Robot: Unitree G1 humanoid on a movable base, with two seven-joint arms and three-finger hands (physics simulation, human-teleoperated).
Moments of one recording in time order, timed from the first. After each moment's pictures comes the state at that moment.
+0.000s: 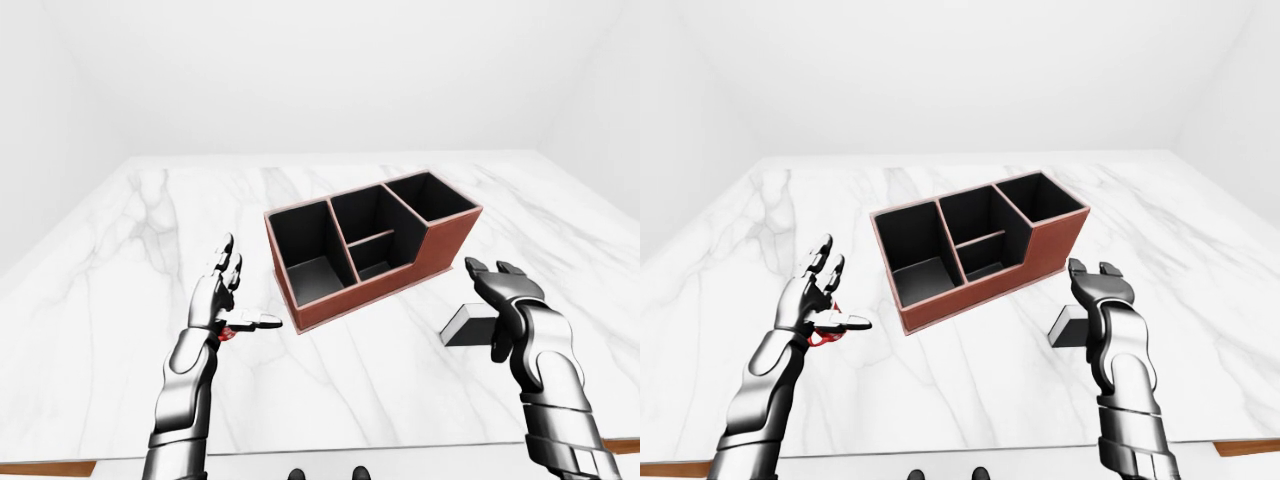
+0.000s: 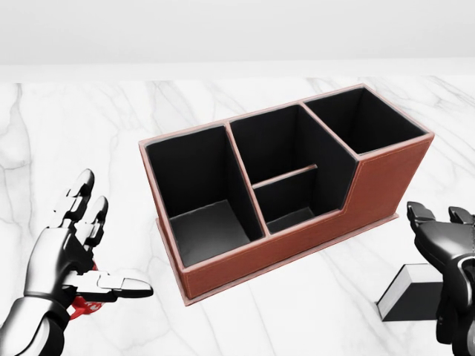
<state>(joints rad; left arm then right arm) -0.11 0.12 0.17 0.02 -0.15 0.09 -0.24 -0.19 -0.34 -0.24 0.01 -1.40 0.09 0.70</state>
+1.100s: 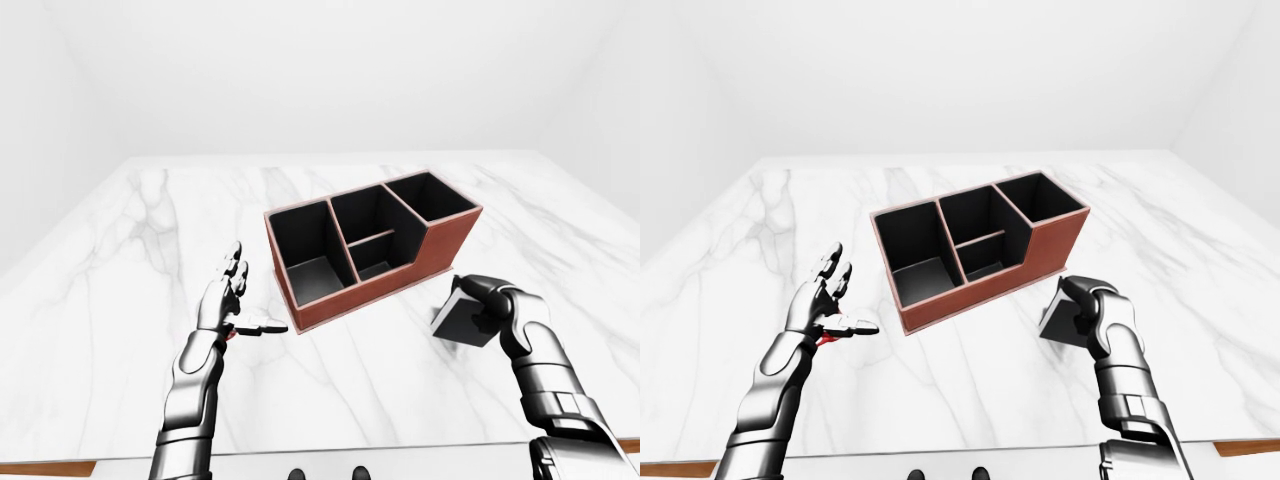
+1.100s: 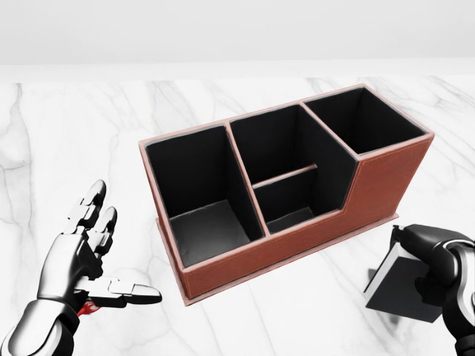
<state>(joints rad) -0.11 0.11 0.14 0.08 -0.11 0.09 -0.23 -0.40 -0.44 -0.14 0.49 -1.22 0.09 0.66</state>
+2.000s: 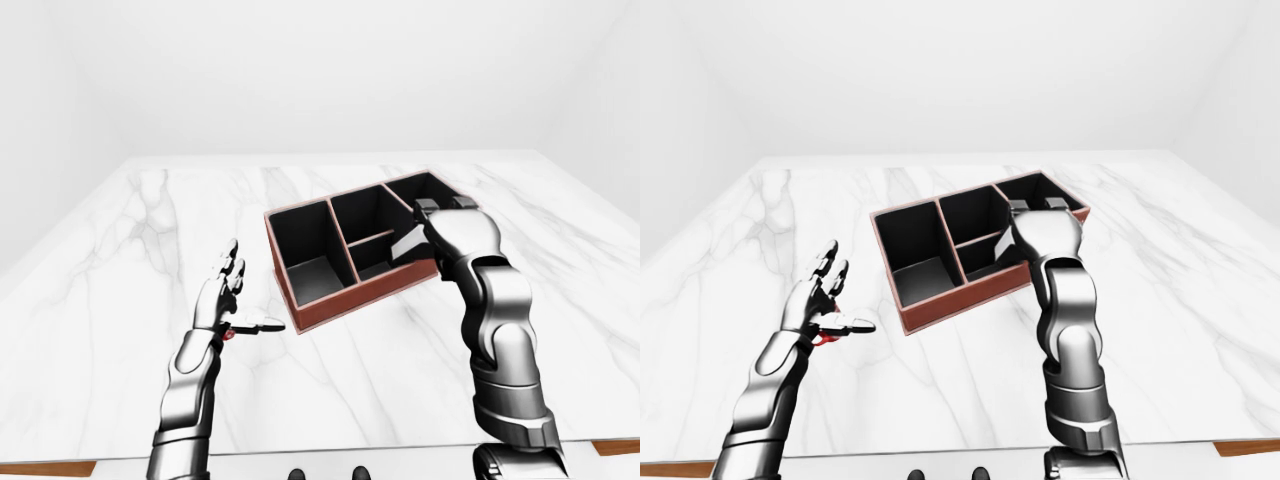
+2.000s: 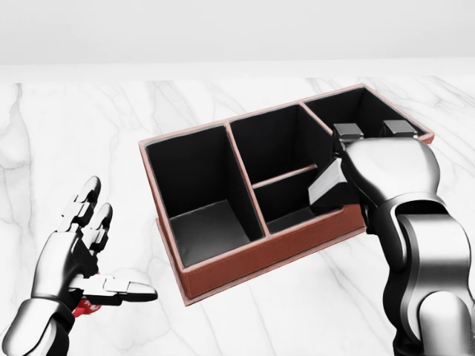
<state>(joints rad) -0.11 0.12 0.16 0.07 -0.12 0.09 -0.23 -0.39 -0.17 -0.07 -0.26 -1.52 0.09 0.70</state>
